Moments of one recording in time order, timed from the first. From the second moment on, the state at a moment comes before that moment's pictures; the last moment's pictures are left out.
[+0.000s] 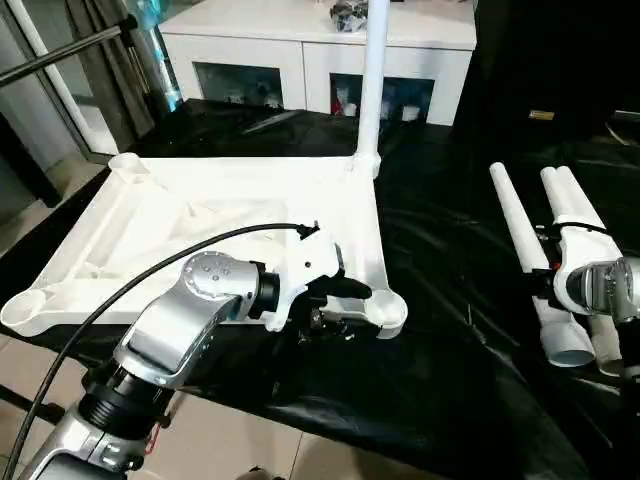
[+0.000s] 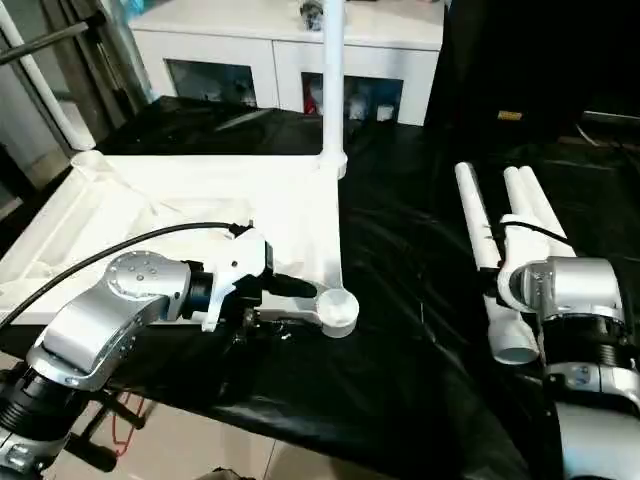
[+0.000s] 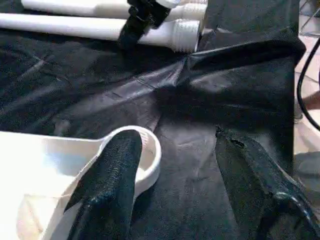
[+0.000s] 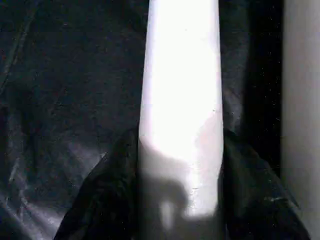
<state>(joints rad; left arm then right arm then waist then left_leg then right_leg) -0.48 0.41 -0.36 -0.11 -0.20 0.54 -1.08 -0.65 -0.53 -0.22 0.59 0.07 1.08 0.29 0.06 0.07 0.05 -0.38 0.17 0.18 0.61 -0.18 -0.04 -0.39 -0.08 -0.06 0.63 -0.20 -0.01</state>
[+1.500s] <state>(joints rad) -0.79 -0.13 0.11 0.33 -0.53 0.77 -0.43 -0.40 -0.28 -0.10 -0.06 0.47 0.74 0.72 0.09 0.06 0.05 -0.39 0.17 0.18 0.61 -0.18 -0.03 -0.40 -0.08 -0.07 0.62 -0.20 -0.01</state>
